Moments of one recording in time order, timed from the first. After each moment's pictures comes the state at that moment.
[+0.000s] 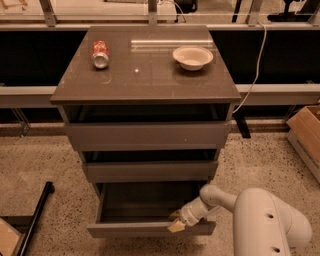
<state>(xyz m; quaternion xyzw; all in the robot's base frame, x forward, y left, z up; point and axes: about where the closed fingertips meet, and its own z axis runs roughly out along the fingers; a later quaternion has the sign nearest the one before) 0.510 -0.067 0.193 -0.52 0.76 0.38 0.13</state>
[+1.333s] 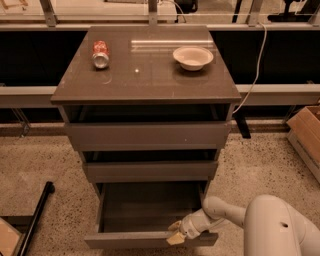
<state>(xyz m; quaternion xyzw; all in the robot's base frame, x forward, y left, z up) 0.462 -0.062 0.189 -0.46 0.77 0.41 0.12</state>
